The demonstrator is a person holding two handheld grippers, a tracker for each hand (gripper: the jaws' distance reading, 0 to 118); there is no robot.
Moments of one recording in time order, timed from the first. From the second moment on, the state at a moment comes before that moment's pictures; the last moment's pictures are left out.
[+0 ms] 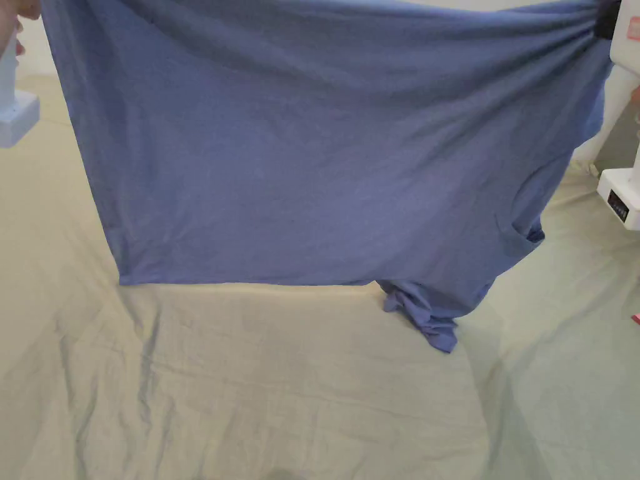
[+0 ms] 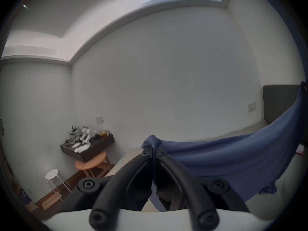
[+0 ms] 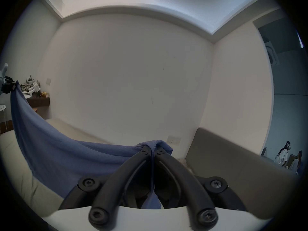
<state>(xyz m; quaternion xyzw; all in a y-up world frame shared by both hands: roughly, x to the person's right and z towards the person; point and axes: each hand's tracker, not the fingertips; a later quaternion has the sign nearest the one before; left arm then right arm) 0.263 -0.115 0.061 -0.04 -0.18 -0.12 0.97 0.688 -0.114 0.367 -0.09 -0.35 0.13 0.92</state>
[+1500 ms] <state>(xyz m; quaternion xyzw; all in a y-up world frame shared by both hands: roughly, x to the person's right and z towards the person) 0.019 -0.486 0.375 -0.46 -0.32 -0.36 0.75 0.491 -0.453 0.707 -0.59 -0.18 -0.09 0.78</state>
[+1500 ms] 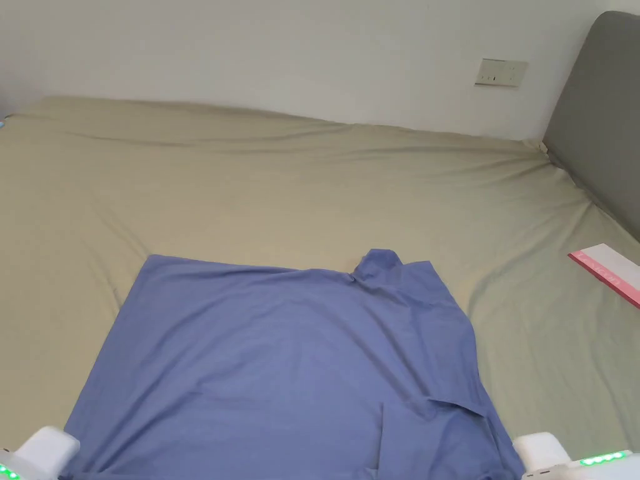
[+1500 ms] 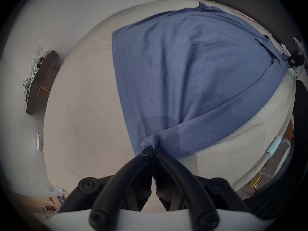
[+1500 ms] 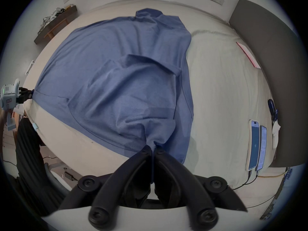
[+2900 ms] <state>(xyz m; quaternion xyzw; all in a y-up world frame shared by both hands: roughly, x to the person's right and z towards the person) 0.105 -0.219 0.488 0.03 -0.27 -0.08 0.96 0.321 -0.209 0.630 -0.08 -0.27 0.13 0.95</state>
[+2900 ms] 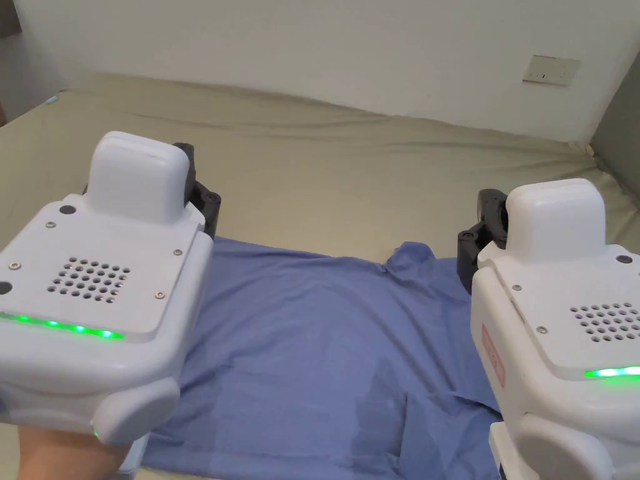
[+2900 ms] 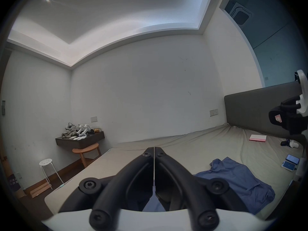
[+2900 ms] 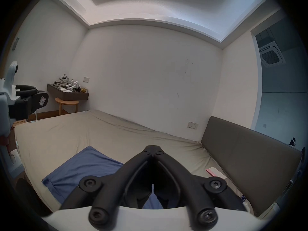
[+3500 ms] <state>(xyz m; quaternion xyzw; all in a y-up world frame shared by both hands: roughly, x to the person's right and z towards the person) 0.065 -0.305 0.424 -0.20 -0.27 -0.10 0.94 0.338 -0.231 0.645 -0.13 -0.27 0.12 0.95</state>
